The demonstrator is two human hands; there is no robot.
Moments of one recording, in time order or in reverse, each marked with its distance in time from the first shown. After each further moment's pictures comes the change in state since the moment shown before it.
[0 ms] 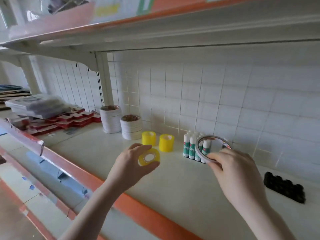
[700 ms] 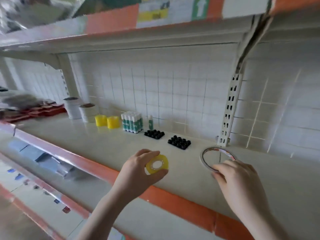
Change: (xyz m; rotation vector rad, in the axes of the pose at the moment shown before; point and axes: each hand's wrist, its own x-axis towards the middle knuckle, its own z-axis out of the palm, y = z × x) left_hand -0.145 0.264 0.111 -0.075 -0.052 0.100; right_hand -0.169 0.197 -0.192 -0.095 -0.017 0.029
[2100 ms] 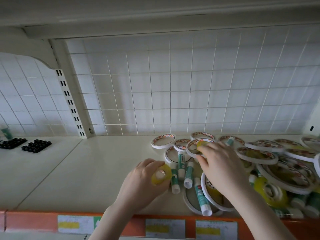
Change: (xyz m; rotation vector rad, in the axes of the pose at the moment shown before) left_hand -0.032 0.339 0.292 -0.065 -0.258 0.272; right_hand -0.121 0.338 -0.208 -0.265 -0.239 0.247
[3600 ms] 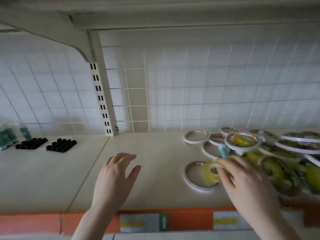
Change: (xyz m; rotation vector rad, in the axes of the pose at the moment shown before) left_hand -0.035 -0.133 -0.104 0.130 0.195 -0.125; right_hand -0.036 -0.111 0.018 0.030 0.230 0.122
